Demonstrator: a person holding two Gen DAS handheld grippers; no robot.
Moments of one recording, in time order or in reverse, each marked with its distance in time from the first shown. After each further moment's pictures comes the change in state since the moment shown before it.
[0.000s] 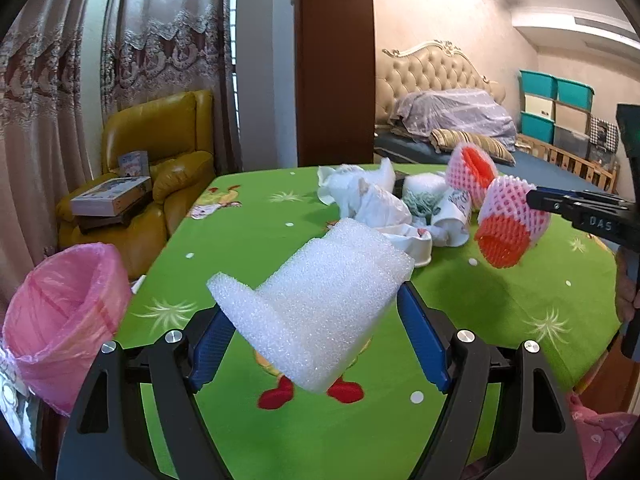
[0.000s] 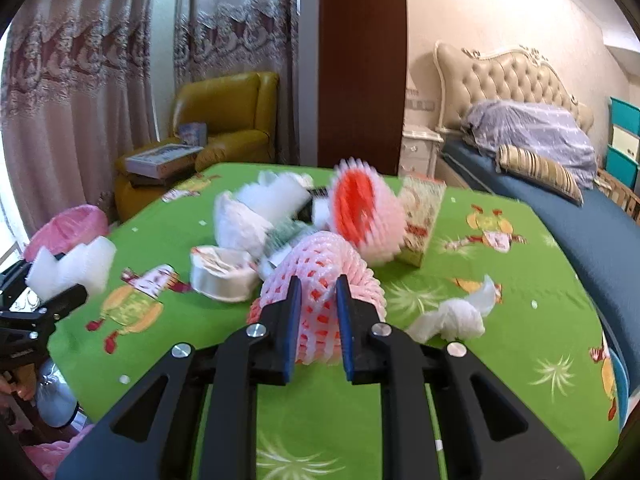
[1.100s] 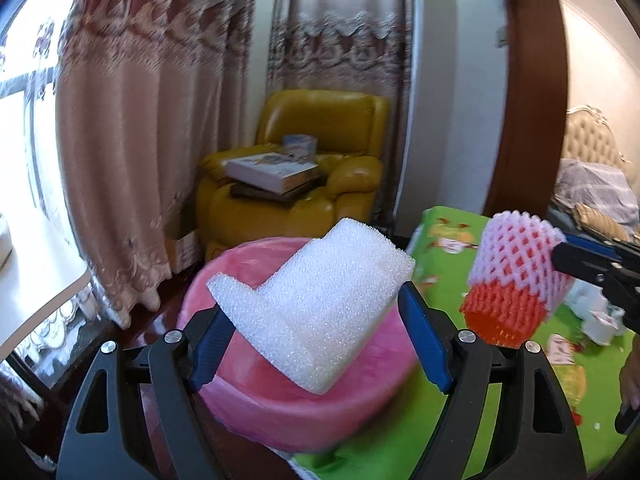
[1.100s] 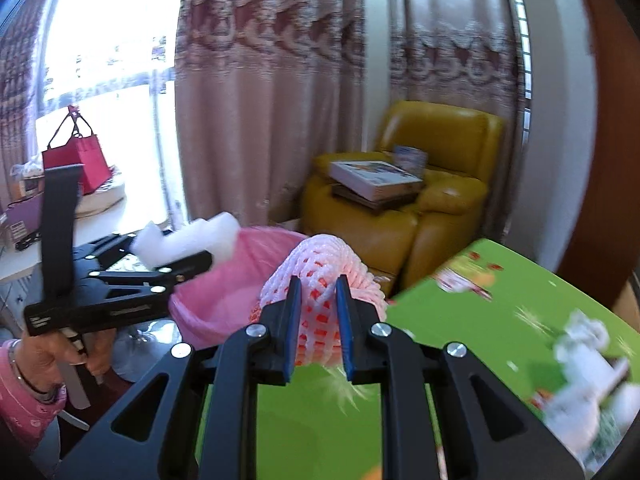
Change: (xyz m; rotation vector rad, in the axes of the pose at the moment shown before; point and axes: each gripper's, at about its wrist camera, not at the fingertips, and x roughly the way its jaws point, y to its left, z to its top) left arm -0.067 0.260 -0.008 -0.324 -0.038 0.448; right arm 0.076 0.312 0.094 -0.362 -0.072 0.641
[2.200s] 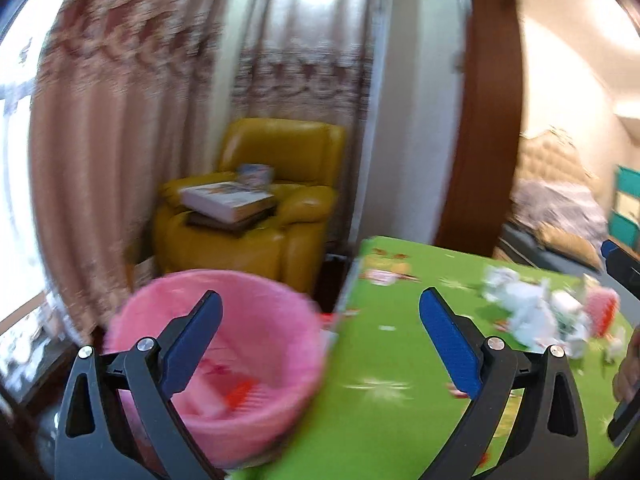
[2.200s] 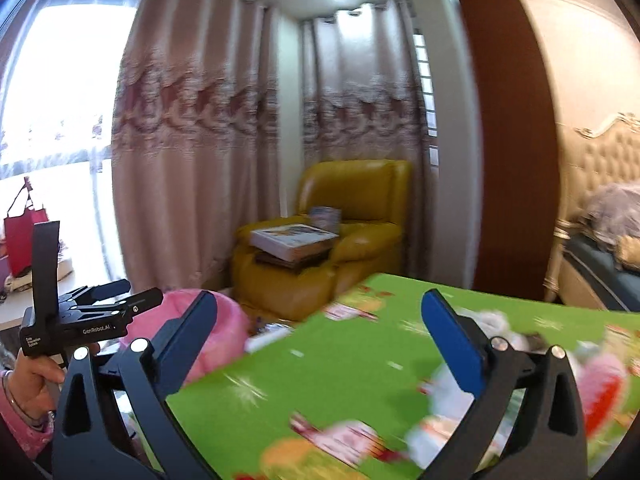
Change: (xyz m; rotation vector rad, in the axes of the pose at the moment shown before) left arm -0.020 -0.100 0.007 0.034 -0.103 -0.186; right arm -0.137 -0.091 -0.057 0.174 -0.245 -0.302
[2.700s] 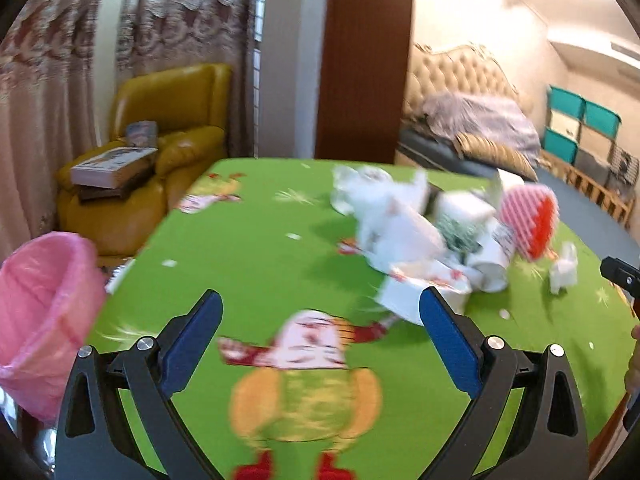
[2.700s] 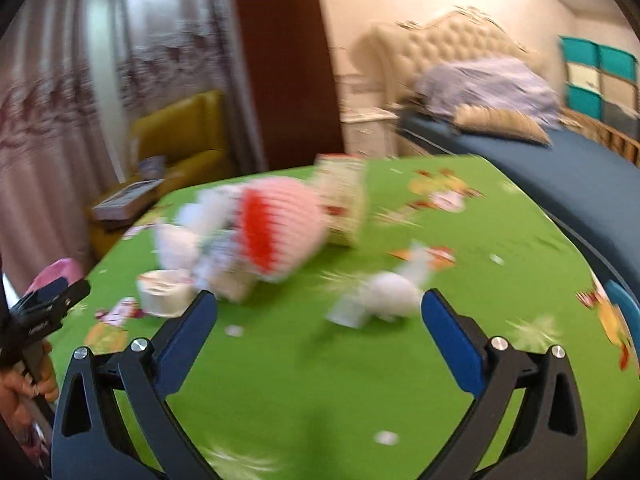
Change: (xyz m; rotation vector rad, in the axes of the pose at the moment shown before) left arm 0.064 -0.192 -0.061 0.167 0.256 -0.250; right arm -0.137 -0.194 -0.106 0.347 0.271 -0.522
